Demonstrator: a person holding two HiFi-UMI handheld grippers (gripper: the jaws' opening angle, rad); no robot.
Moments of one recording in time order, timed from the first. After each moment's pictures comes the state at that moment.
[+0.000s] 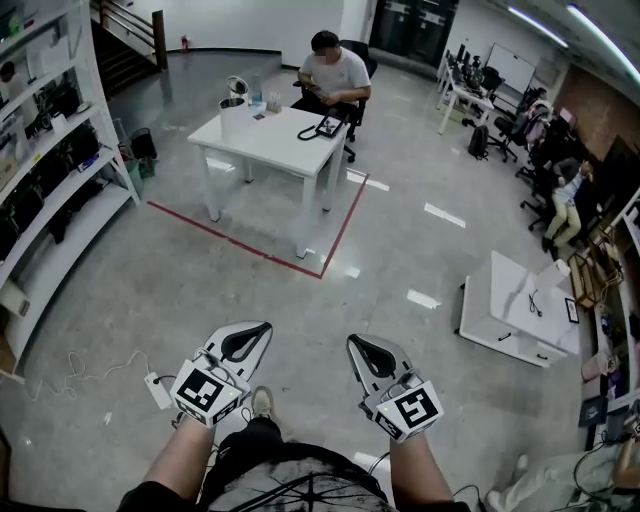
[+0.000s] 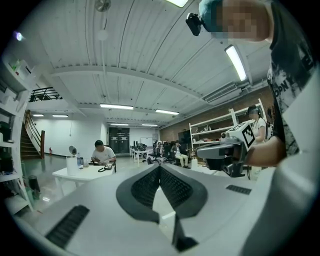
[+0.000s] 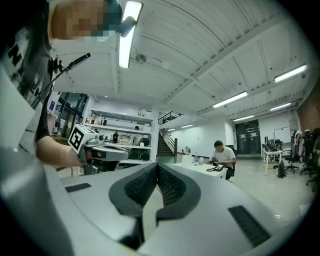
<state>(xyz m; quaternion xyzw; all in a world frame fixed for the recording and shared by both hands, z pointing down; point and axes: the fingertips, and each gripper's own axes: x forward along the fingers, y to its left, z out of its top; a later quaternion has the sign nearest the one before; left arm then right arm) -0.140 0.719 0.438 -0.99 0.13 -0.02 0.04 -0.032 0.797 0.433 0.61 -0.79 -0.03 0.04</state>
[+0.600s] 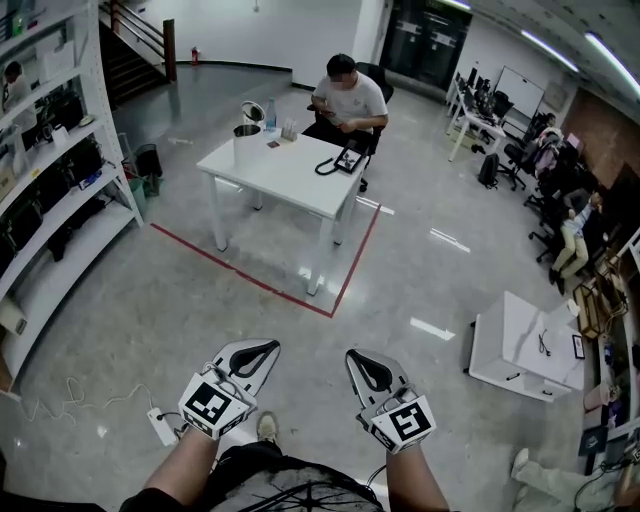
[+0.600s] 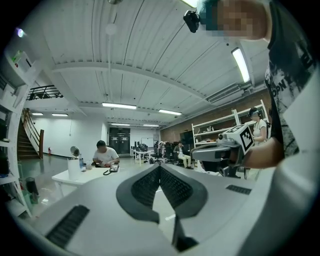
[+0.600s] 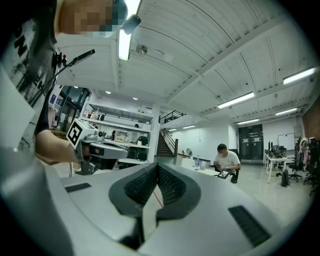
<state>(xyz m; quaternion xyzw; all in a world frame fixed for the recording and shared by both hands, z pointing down) -0.131 0.564 0.437 -0.99 0.12 -0.02 0.04 -0.030 0.629 0.432 0.60 -0.79 -0.05 0.05</state>
